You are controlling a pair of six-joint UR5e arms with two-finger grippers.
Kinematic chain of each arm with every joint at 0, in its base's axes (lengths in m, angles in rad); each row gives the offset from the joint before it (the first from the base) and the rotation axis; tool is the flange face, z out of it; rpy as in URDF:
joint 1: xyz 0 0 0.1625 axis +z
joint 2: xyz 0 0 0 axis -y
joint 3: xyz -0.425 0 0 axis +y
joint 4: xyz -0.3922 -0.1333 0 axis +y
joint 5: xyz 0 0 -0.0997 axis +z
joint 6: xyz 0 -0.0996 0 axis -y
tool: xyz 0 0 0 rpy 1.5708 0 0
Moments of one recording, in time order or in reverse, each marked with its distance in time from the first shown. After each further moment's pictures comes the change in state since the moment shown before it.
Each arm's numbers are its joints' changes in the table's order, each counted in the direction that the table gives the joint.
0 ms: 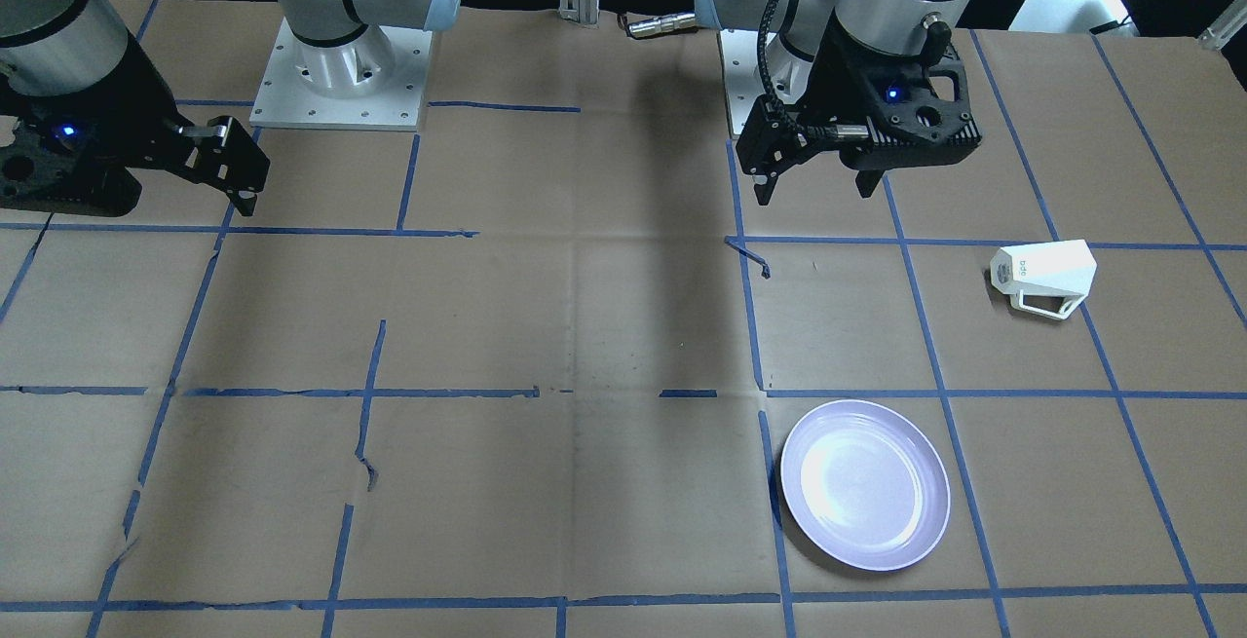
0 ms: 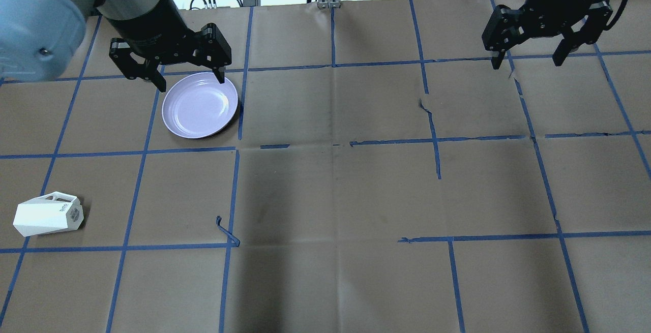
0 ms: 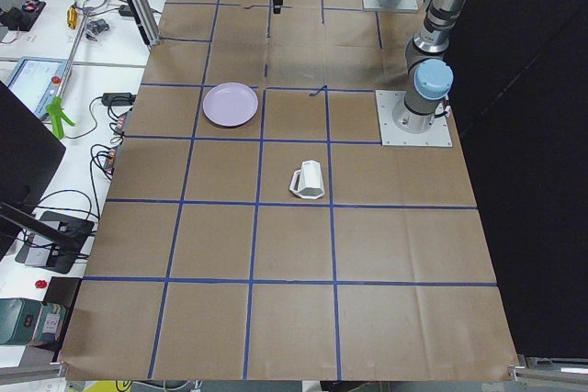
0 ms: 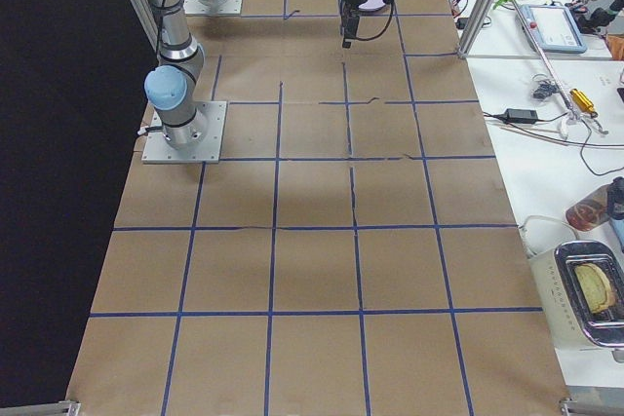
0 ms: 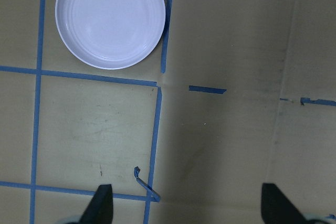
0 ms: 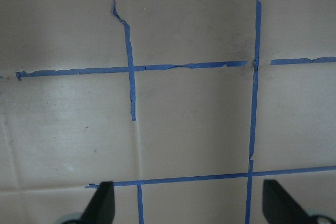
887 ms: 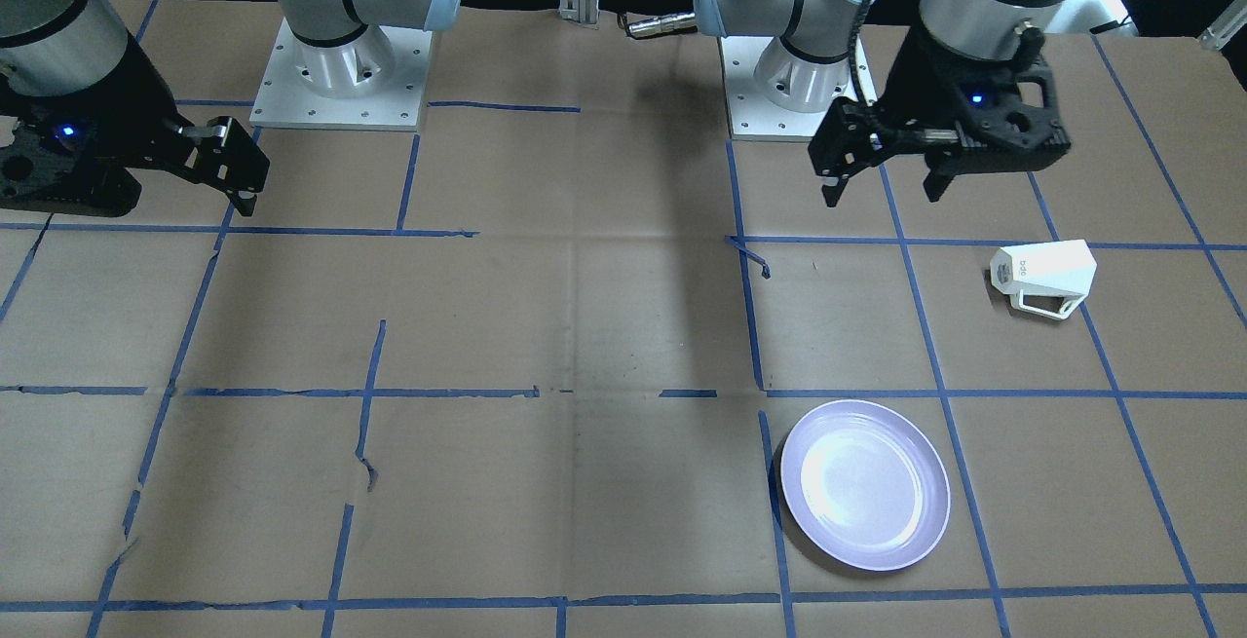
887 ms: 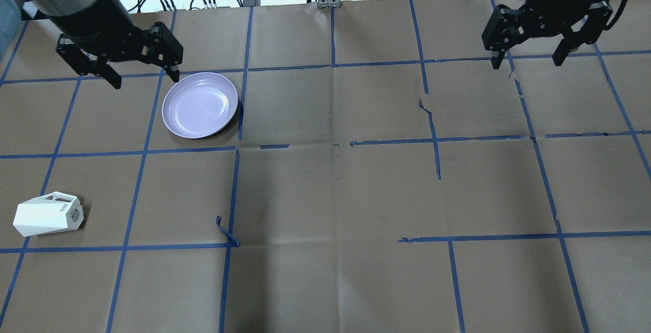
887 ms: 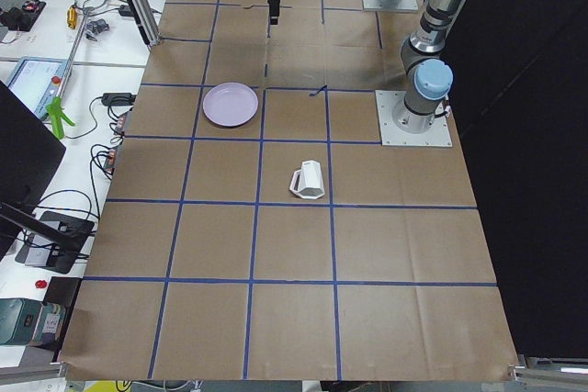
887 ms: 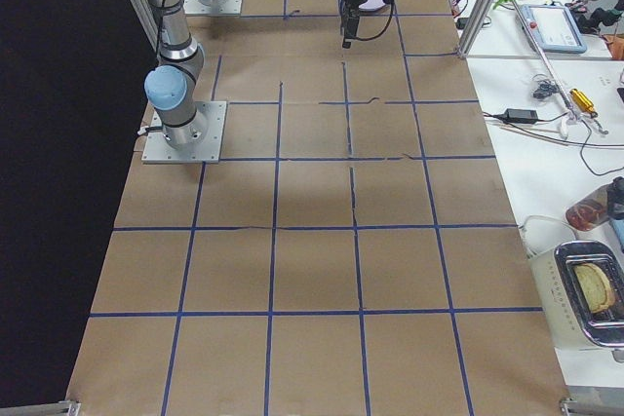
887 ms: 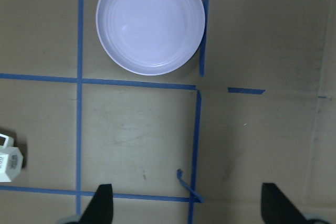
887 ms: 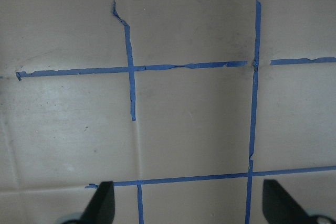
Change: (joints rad) left arm 0.226 0.044 0.017 0.047 0.002 0.286; right arm 0.000 0.000 0.000 0.000 0.000 0.000
